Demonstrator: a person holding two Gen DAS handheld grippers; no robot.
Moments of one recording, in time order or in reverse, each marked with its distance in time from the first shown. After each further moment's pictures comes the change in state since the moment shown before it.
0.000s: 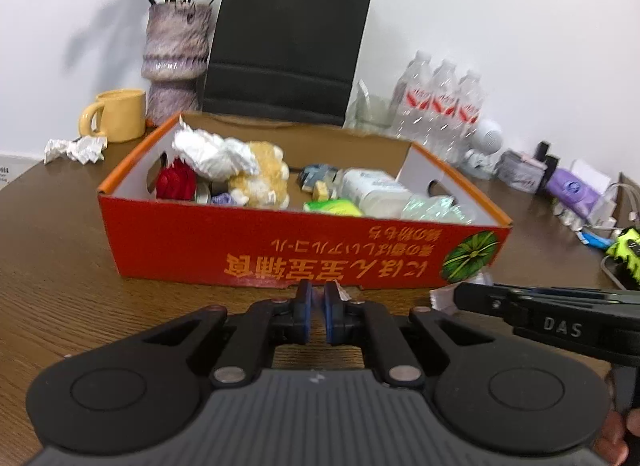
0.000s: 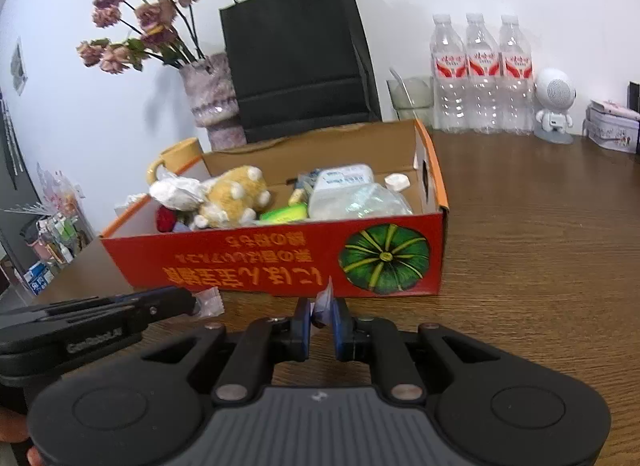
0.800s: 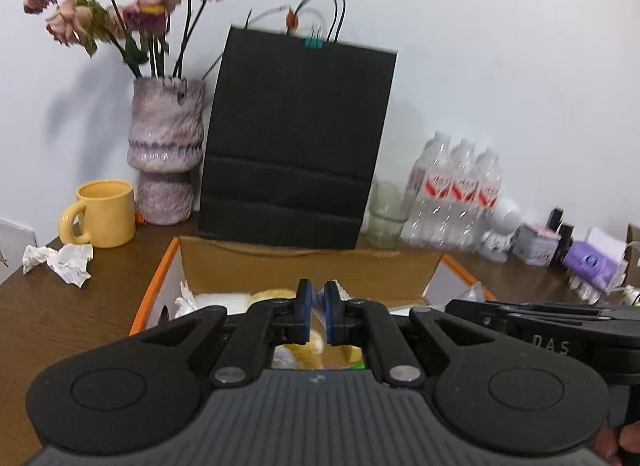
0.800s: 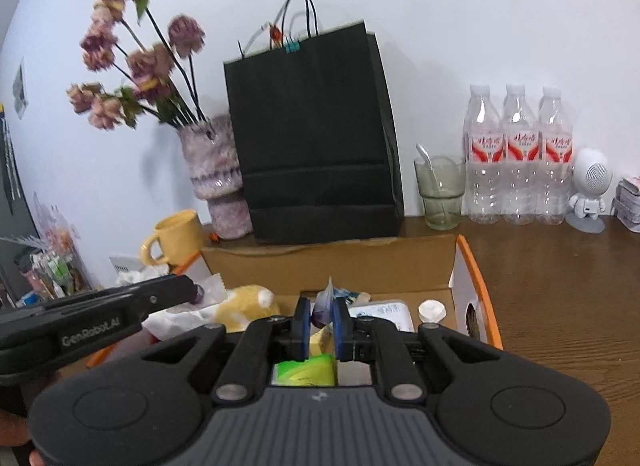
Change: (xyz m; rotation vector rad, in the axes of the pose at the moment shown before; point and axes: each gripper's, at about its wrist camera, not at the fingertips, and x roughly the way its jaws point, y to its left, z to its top) left arm 0.055 0.034 0.101 0.024 -0.142 -0.010; right arm 0.061 0.023 0.100 -0.028 -0.116 -0.018
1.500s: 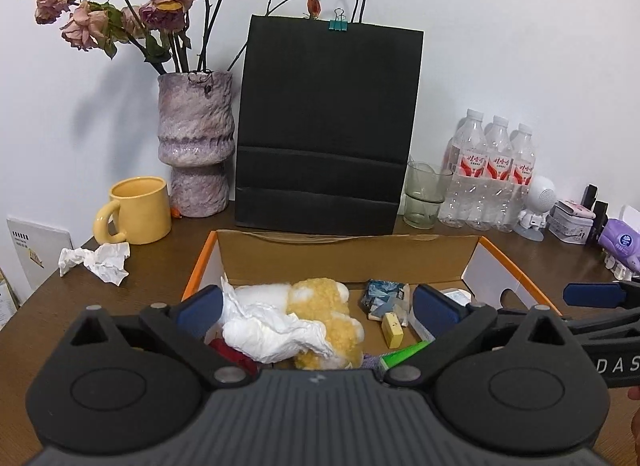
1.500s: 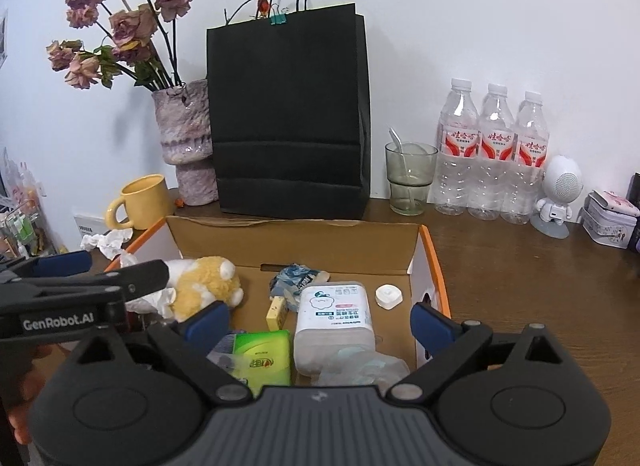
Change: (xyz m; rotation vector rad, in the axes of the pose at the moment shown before) left arm -0.004 -0.001 0.005 0.040 0.053 0.118; right arm -0.010 0.005 0.006 -0.079 0.083 -0.120
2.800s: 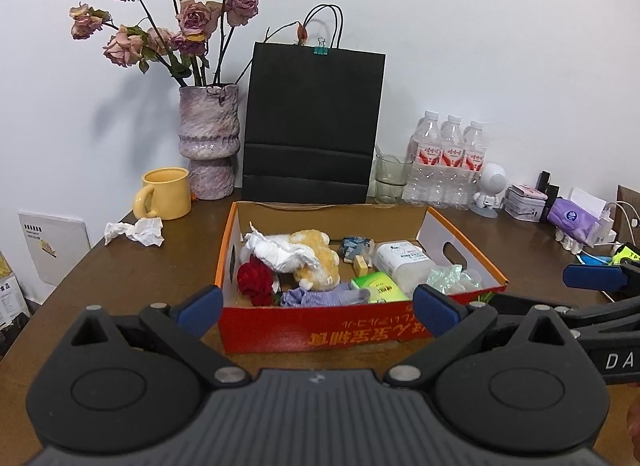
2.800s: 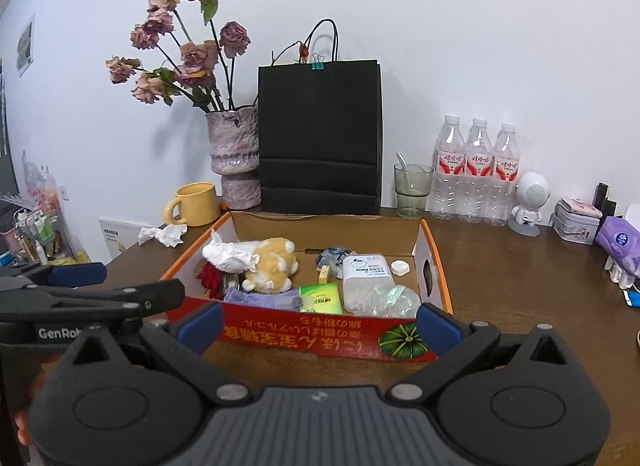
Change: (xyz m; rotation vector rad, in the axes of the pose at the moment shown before) left arm -0.143 0.005 -0.037 0.020 0.008 -0.050; right arm -0.144 0.052 -0.049 -0.021 -0.069 -0.002
